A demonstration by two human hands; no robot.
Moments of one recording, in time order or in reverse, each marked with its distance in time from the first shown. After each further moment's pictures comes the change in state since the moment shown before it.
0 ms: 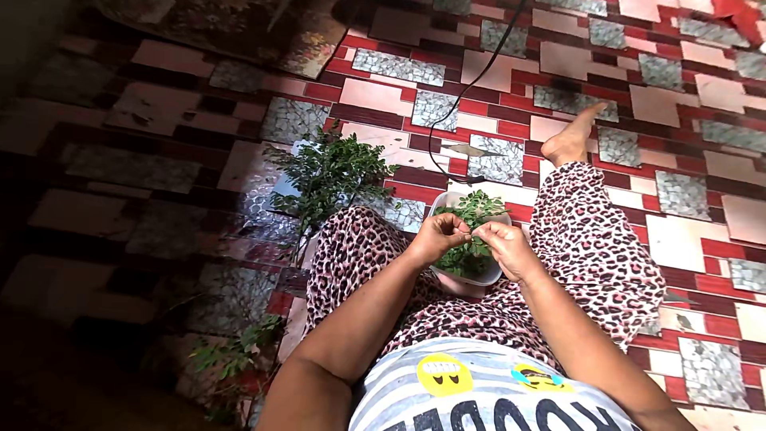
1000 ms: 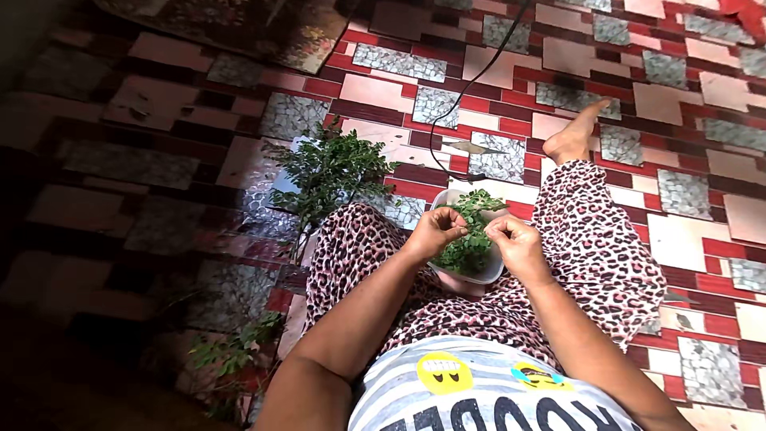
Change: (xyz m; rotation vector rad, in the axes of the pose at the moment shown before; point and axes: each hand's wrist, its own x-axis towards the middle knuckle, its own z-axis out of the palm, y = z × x) left_hand -0.003 0.005 -0.003 0.014 0.037 0.027; right_hand -0.006 0.006 -0.007 -0.344 0.185 -0.415
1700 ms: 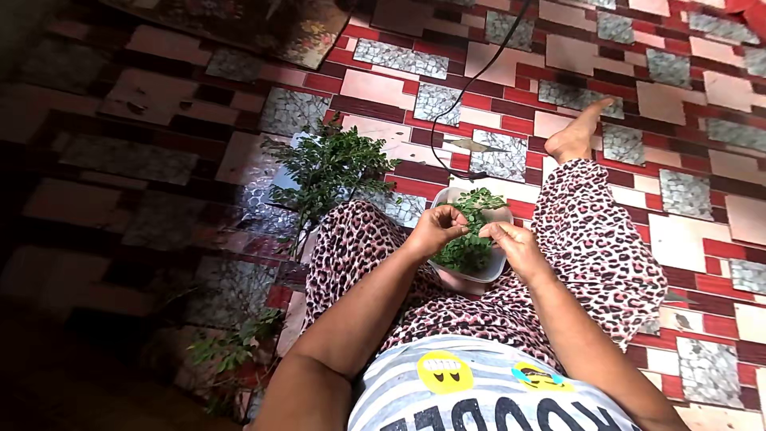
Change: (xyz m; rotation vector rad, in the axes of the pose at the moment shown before) left_hand 0.007 -0.013 -0.004 -0.047 -0.024 0.040; right_hand -0.001 0.006 -0.007 0.066 -0.177 0.271
